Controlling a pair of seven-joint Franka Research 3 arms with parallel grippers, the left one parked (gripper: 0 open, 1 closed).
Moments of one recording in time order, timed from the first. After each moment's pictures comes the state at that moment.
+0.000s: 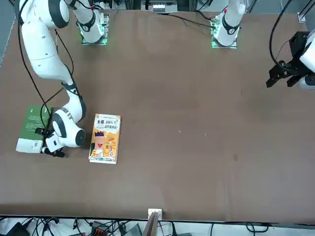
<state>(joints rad) 0.00 0.92 0.04 -1.52 -1.21 1.74 0.87</state>
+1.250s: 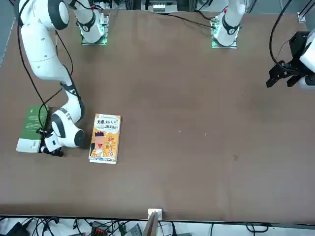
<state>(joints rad) -0.01 0.93 0.04 -1.51 -1.22 1.73 0.87</state>
